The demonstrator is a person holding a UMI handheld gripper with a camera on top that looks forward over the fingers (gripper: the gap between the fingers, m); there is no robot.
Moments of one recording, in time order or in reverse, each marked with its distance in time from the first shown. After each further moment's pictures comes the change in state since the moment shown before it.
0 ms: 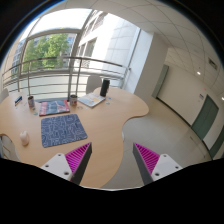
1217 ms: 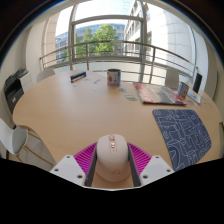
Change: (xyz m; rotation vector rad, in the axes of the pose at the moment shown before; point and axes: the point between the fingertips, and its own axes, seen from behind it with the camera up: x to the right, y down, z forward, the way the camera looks) arm -0.587 0.070 0.111 -0.048 -0.611 -0.143
